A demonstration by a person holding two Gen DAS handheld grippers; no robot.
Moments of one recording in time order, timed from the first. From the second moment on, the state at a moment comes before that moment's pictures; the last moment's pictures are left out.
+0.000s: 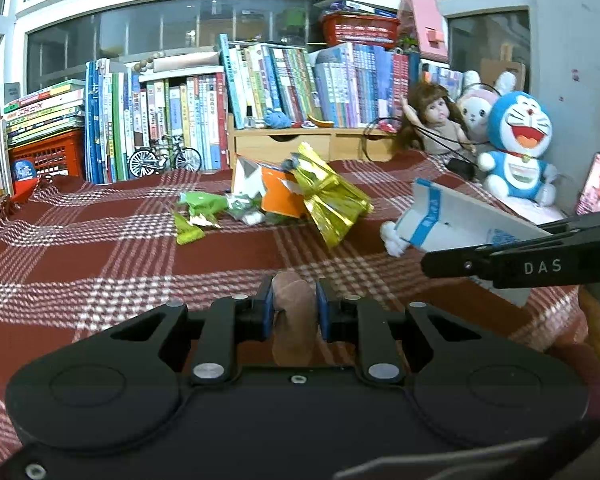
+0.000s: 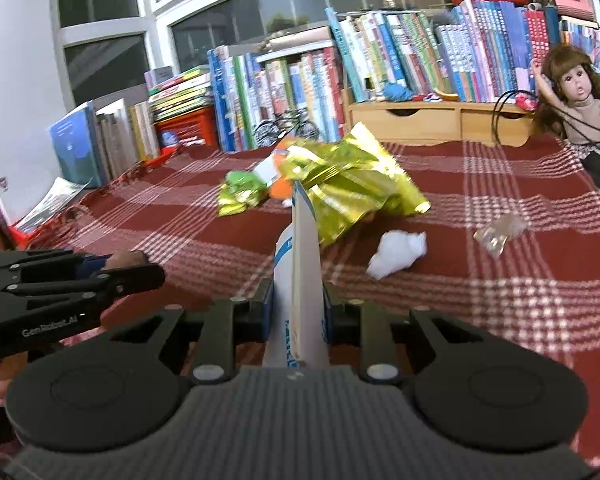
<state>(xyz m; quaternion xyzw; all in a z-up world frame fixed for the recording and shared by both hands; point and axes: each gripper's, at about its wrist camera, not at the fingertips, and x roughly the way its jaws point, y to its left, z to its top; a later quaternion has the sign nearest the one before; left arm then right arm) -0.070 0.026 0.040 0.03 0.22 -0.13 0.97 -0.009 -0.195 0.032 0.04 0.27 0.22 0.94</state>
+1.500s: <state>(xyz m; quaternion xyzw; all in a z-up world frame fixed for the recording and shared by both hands) -0.132 0.037 -0.105 0.01 0.44 -0.09 0.89 -0.080 -0.151 -0.097 0.02 0.47 0.28 0.83</state>
